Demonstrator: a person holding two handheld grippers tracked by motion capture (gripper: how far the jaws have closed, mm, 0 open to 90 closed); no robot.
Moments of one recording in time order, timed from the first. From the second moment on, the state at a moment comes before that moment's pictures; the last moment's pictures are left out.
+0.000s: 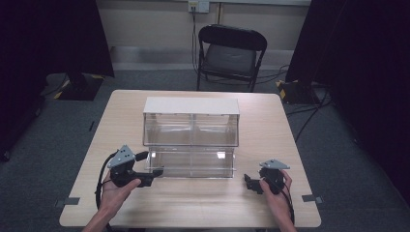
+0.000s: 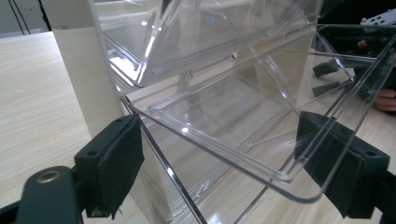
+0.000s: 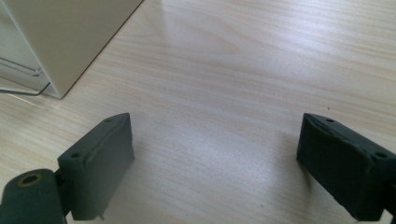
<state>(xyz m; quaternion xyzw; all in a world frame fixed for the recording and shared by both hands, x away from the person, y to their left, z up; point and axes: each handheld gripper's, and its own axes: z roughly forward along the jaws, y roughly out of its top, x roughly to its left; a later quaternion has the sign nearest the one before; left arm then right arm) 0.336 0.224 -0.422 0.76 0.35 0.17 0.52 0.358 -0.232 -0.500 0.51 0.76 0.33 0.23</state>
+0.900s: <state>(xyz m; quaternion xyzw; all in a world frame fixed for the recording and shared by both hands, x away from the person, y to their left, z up) 0.343 0.226 -0.406 0.75 0.36 0.17 0.53 0.358 -0.232 -0.500 0.51 0.76 0.33 0.23</state>
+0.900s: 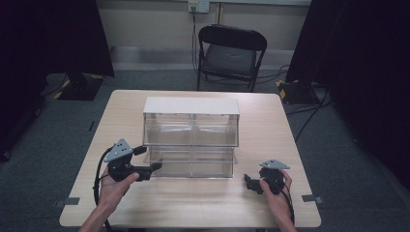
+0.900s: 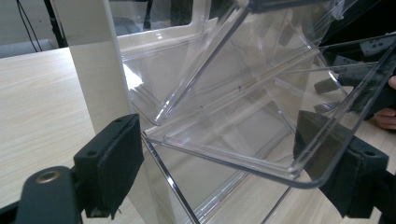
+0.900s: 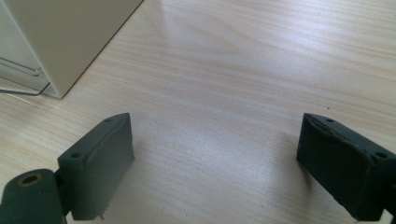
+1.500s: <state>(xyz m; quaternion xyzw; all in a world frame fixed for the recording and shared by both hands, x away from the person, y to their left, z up) 0.346 0.223 -0.400 0.75 0.36 0.17 0.53 0.358 -0.232 -0.500 0.51 0.76 0.33 0.23</state>
